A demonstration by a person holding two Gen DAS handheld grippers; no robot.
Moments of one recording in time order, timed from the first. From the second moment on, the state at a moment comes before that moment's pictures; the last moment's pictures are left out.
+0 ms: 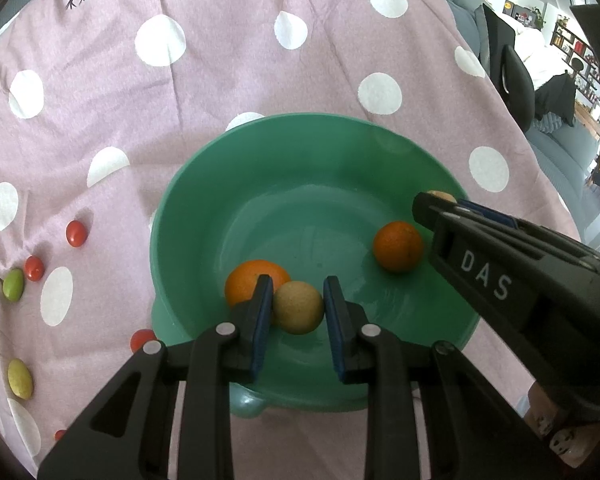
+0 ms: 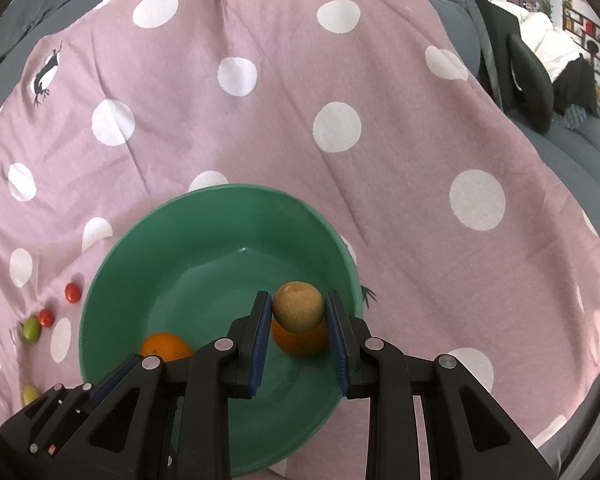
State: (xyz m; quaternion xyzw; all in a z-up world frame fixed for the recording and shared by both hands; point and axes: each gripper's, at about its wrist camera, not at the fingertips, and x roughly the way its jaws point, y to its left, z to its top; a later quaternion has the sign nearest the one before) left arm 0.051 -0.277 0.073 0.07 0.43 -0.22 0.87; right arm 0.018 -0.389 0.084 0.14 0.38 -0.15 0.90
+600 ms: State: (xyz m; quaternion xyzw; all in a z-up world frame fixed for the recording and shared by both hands) left arm 0.047 -0.261 0.089 0.06 0.41 -0.20 0.89; right arm 0.017 -0.388 0.086 0.14 0.38 -0.16 0.90
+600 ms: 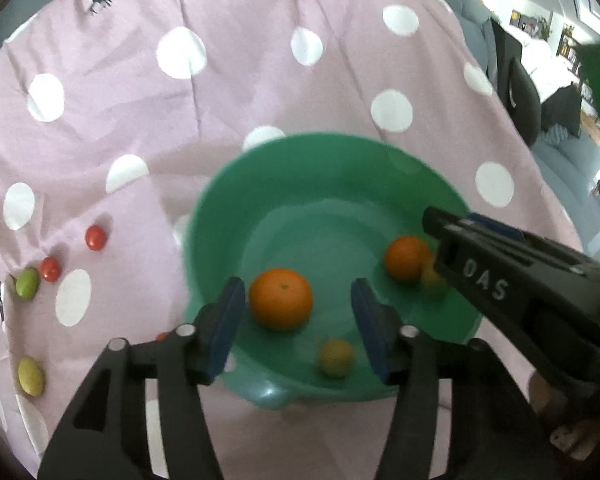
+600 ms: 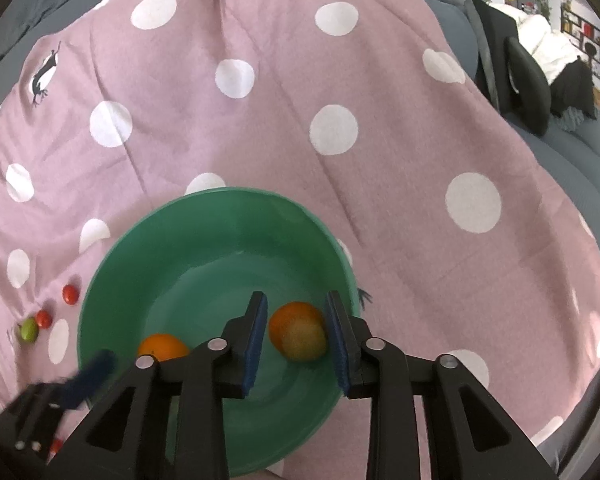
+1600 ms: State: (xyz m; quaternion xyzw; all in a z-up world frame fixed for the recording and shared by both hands) left arm 0.009 -0.001 0.117 -0.06 0.37 0.00 0.93; right arm 0.012 -0.244 0.138 0.07 0.30 0.04 0.95
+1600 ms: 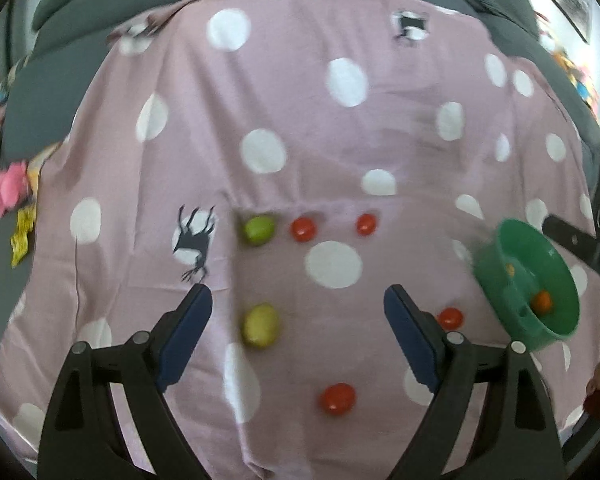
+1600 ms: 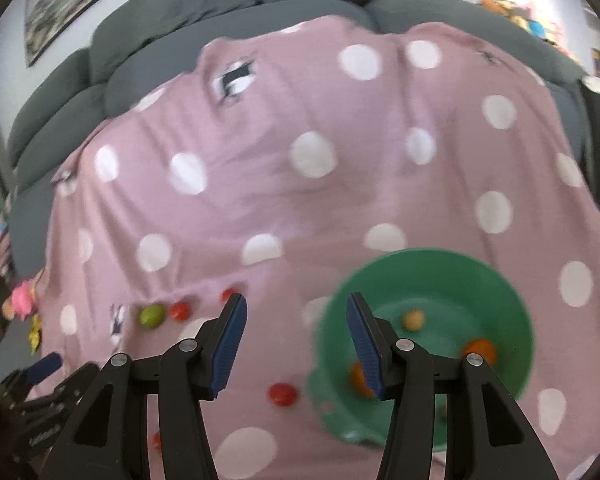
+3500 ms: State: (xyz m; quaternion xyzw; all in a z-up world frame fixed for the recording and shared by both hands) left arm 0.020 -0.030 0.035 -0.11 0.55 -0.12 0.82; right arm 0.063 -0.190 0.049 0.03 0.46 0.06 0.89
